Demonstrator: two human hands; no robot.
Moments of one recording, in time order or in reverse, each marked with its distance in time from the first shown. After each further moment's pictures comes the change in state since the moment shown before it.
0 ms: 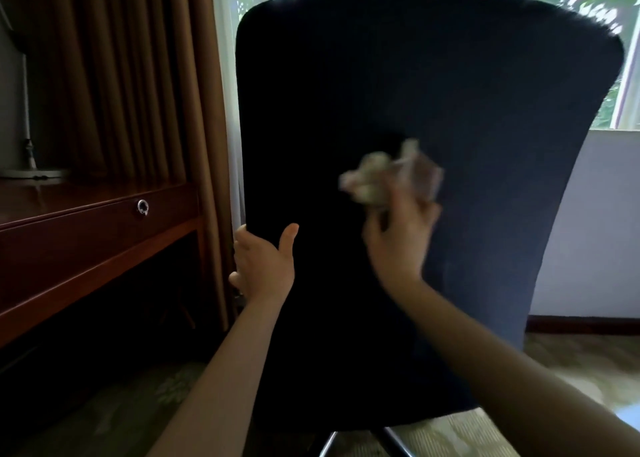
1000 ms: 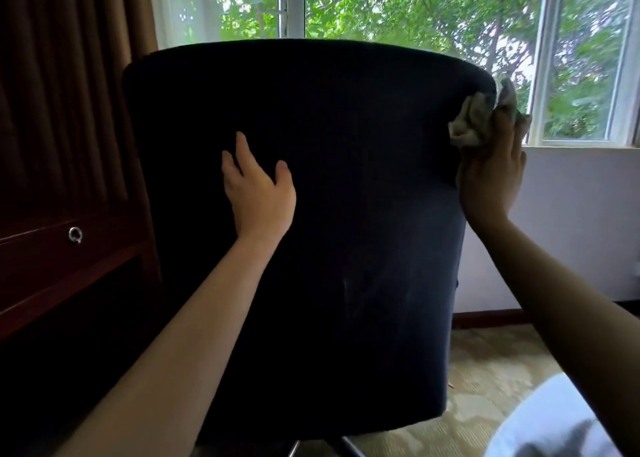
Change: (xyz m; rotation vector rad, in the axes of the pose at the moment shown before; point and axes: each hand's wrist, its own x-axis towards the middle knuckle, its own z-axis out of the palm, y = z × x) left_hand -0.018 0.148 -0.004 -0.158 -0.040 0.264; right_hand 0.127 0.139 -0.121 -0.121 0.171 0.214
